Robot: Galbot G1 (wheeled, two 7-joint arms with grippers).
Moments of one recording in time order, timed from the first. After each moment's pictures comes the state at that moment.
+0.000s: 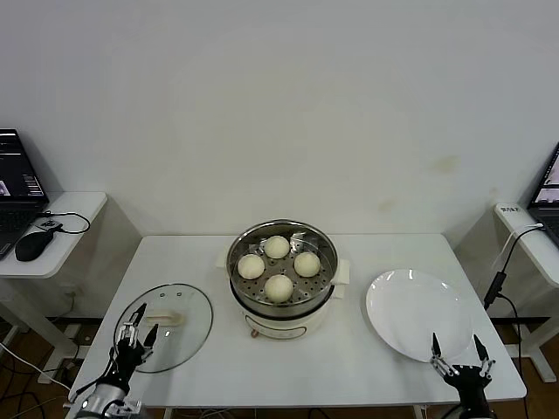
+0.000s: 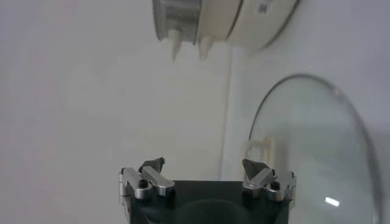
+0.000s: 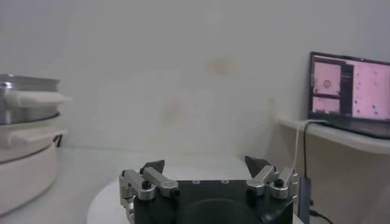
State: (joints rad) left arm 1.47 -1.11 -0.62 -1.61 1.09 -0.17 -0.24; right arm -1.64 1.50 0.92 1.79 0.17 0.29 -0.19
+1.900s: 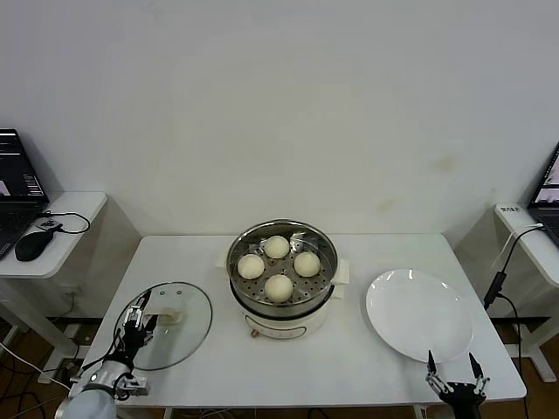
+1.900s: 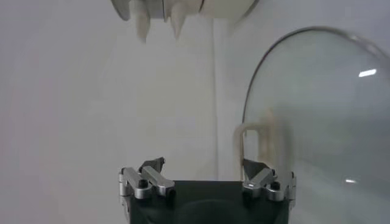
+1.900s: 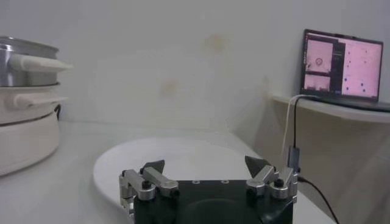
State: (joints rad) left arm 1.32 -1.08 -0.56 -1.49 1.15 -0.14 -0.20; right arm -1.66 1.54 0.92 1.74 0.13 0.32 -0.20
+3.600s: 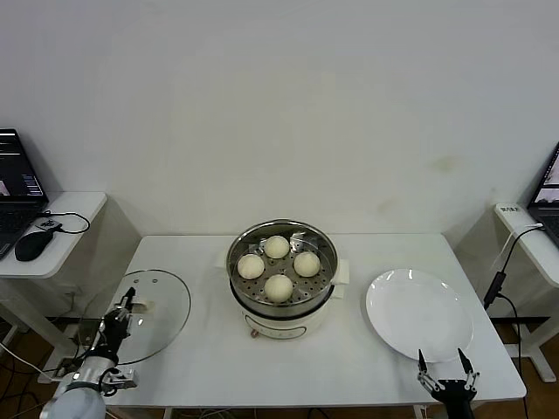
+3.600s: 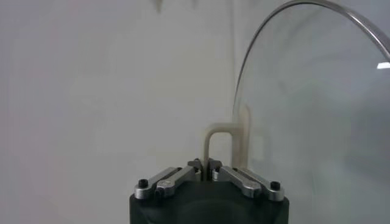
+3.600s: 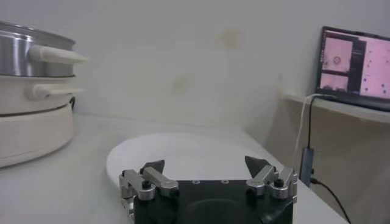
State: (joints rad) left arm 1.38 -1.06 -0.64 -1.63 1.09 -0.03 -0.21; right arm -1.66 1.51 0.88 1.74 0.09 0.32 -0.21
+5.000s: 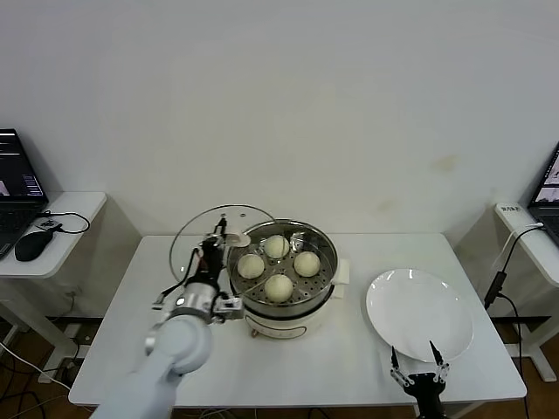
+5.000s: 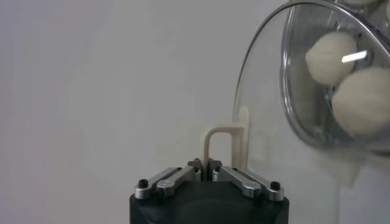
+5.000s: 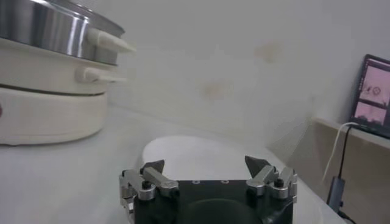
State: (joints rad) left arm 0.93 -1.13 -0.05 -1.92 1.18 0.48 0.20; right arm -1.60 1.57 0.80 1.68 -0.18 0.40 -0.12
